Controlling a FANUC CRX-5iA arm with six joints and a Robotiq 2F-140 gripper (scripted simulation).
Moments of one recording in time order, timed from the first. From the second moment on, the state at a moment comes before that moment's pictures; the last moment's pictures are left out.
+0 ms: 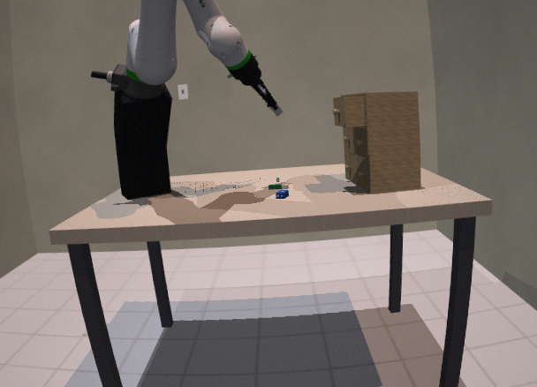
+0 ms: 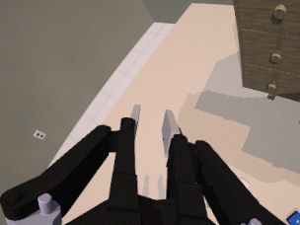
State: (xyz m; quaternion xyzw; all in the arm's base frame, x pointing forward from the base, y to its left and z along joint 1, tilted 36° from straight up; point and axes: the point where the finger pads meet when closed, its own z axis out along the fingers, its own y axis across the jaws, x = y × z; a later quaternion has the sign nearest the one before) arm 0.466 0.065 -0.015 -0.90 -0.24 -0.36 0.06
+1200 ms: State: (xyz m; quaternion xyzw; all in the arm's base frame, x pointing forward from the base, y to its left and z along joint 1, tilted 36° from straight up) arm 0.381 -0.086 0.175 -0.95 -0.03 -0.14 -0.28
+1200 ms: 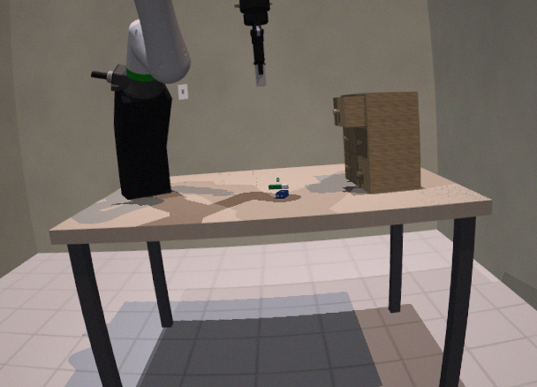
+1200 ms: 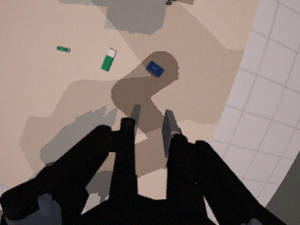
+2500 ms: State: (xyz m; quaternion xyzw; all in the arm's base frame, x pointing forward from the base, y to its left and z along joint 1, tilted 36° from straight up) arm 0.501 -0.104 0.042 -0.93 0.07 -0.21 -0.31
